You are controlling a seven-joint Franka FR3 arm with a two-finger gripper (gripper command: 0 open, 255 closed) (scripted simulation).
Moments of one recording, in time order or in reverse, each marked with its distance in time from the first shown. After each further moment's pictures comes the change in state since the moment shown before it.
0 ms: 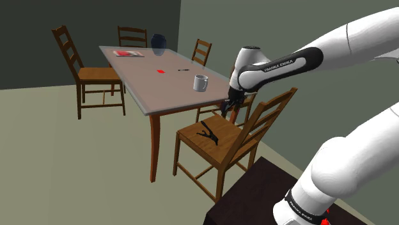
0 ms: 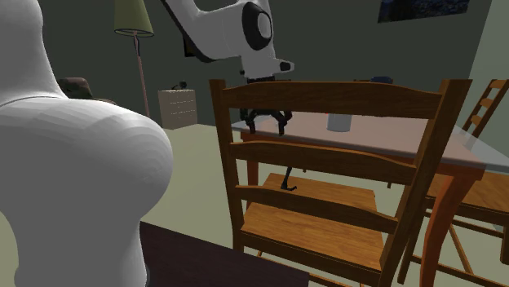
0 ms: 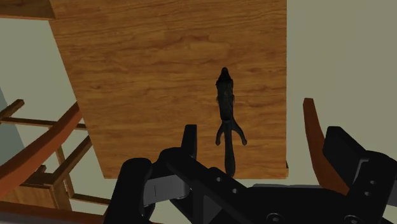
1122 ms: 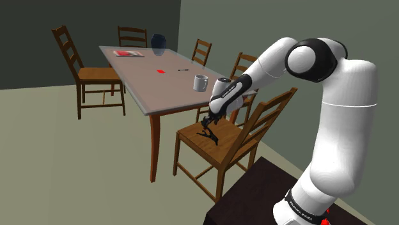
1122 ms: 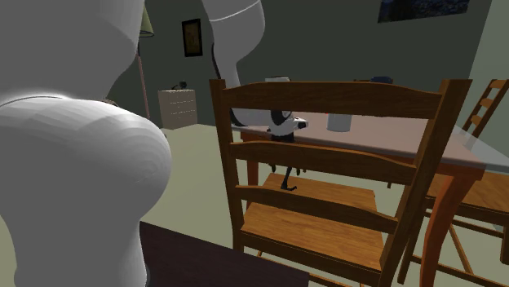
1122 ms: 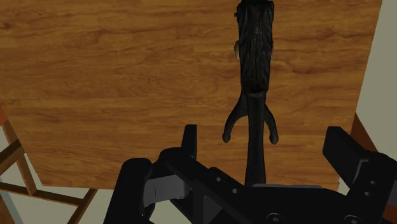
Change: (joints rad) arm -0.033 0.673 -0.012 0.284 0.104 0.434 -0.136
